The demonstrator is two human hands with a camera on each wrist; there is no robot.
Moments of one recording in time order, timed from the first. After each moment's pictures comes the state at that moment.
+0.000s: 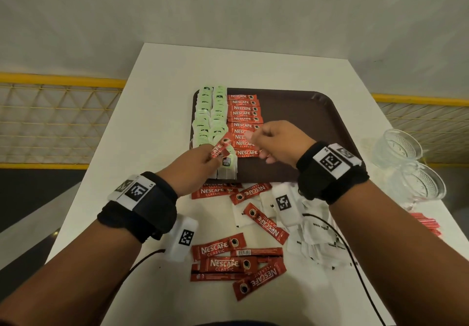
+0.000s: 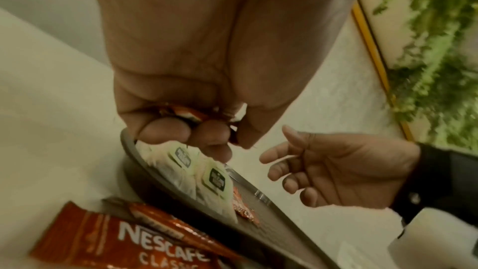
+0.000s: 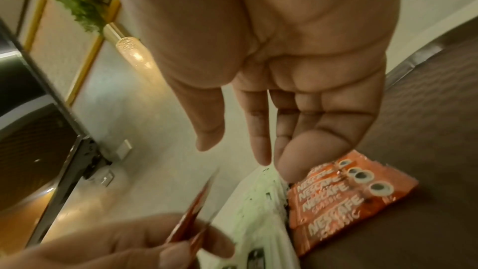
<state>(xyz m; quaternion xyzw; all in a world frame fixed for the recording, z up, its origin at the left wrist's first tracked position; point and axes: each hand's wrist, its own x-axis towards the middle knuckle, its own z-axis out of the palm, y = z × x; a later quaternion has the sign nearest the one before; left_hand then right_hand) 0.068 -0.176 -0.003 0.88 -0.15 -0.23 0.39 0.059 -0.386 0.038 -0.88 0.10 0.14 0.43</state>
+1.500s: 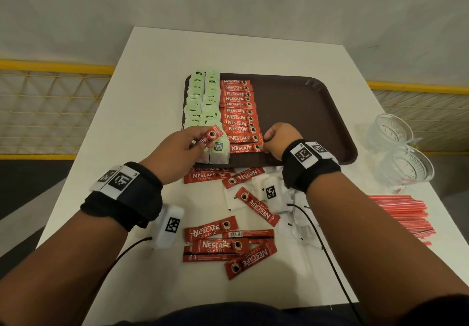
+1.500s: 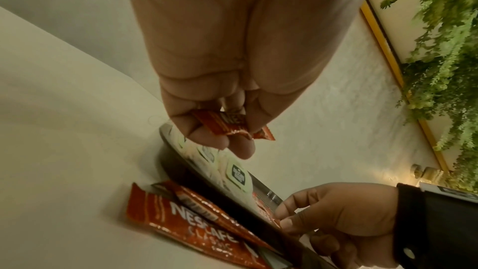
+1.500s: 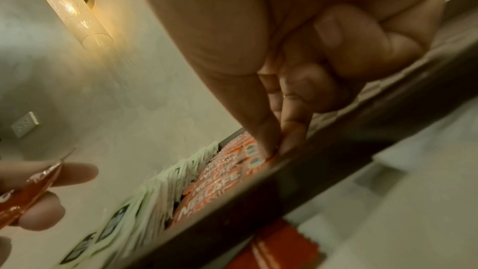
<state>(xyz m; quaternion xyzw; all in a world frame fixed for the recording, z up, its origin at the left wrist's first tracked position) 0.062 -0.167 -0.008 0.86 -0.16 -0.19 0.45 0.074 -0.411 -0.017 -0.93 0.22 0.17 0.23</state>
